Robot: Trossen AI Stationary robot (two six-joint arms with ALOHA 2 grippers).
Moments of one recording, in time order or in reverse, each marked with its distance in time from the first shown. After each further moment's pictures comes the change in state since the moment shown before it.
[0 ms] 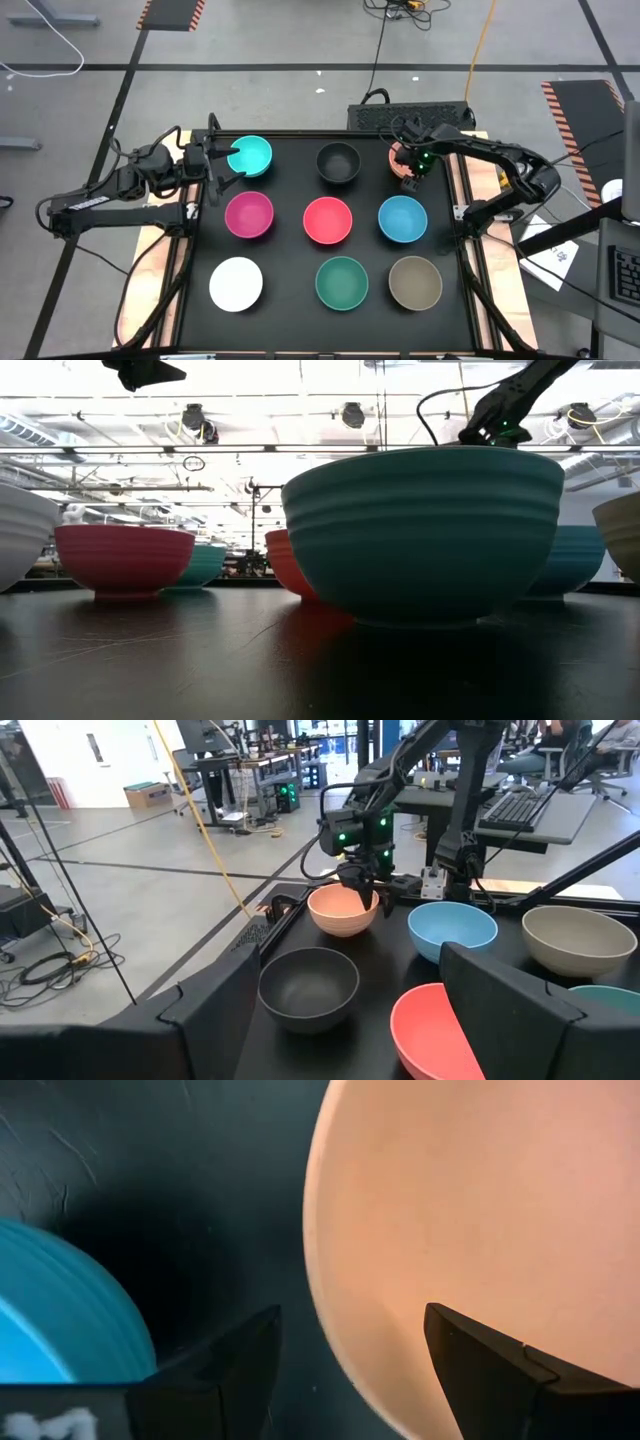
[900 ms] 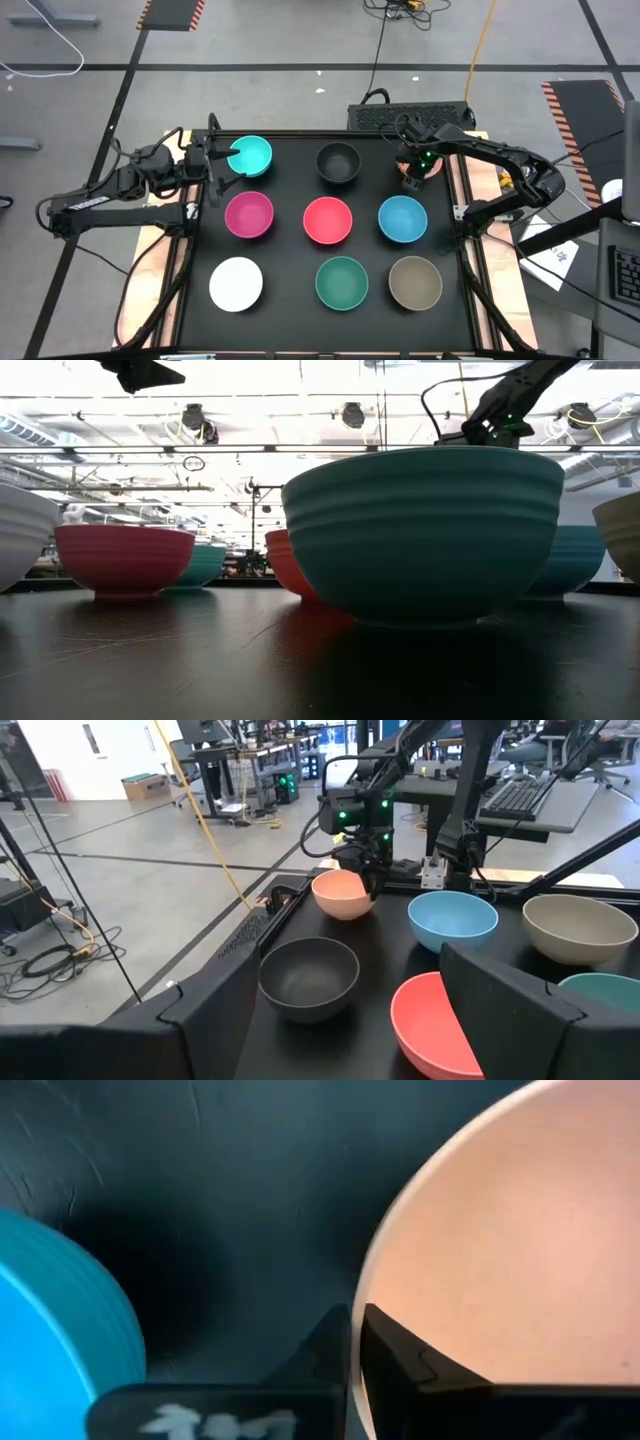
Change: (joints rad) left arm 0.000 0.000 0.000 -0.026 0.000 0.003; right arm 0.000 -0.048 0.001 0.031 0.006 -0.071
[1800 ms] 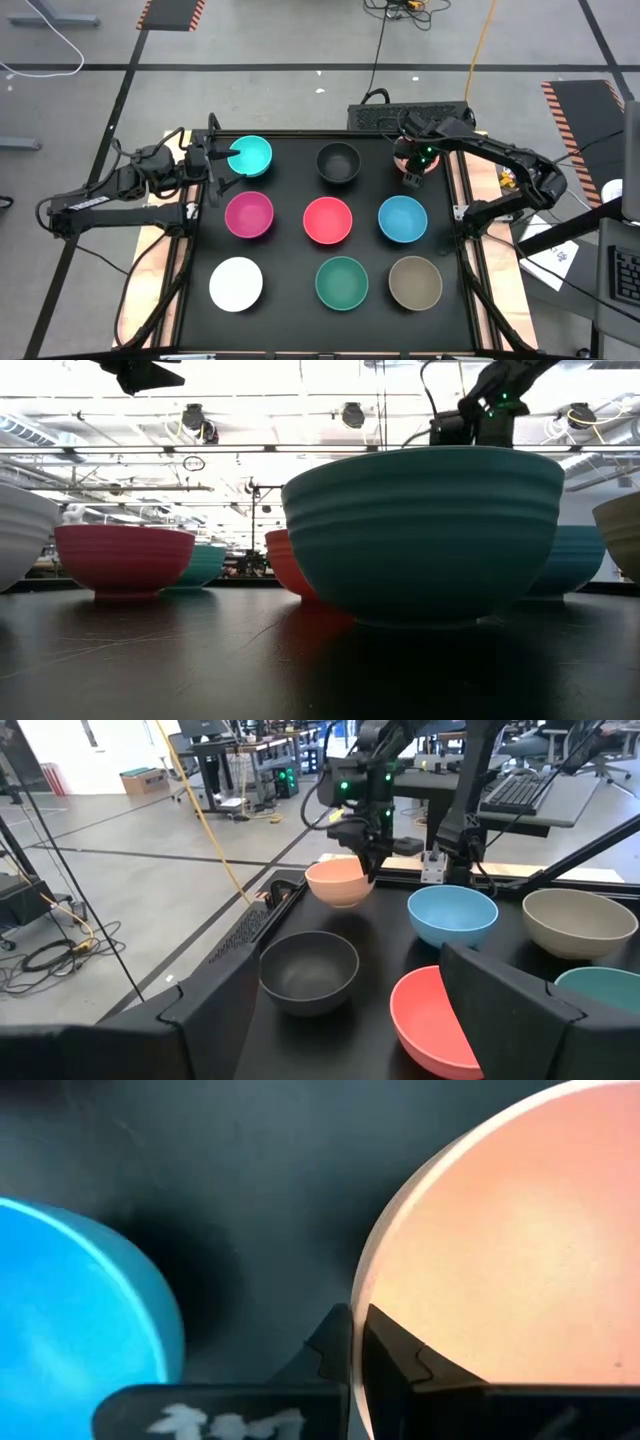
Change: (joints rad) left arm 0.000 0.000 0.000 -0.015 0.000 -0.003; right arm 0.052 -0.035 0.129 -0.115 0.015 -0.026
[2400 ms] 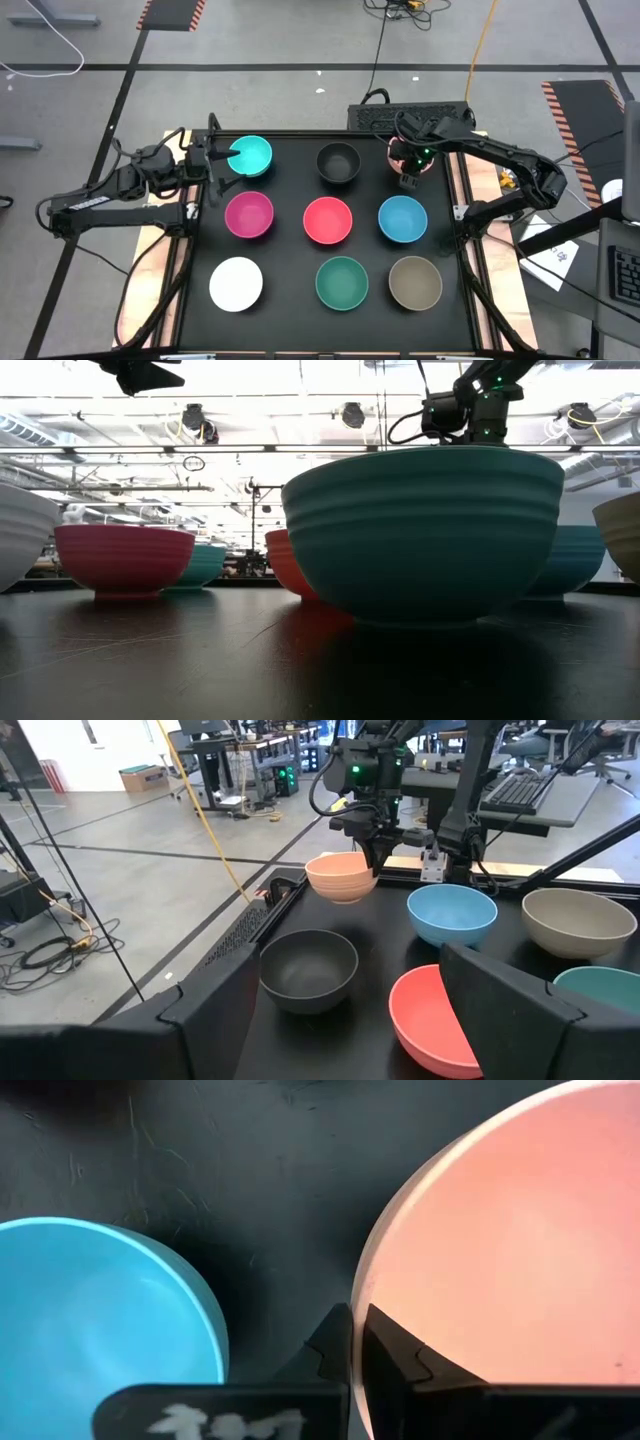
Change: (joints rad) left arm 0.000 0.000 0.000 -0.005 0.000 -0.006; right arm 0.086 -0.001 0.066 -0.038 0.003 0.052
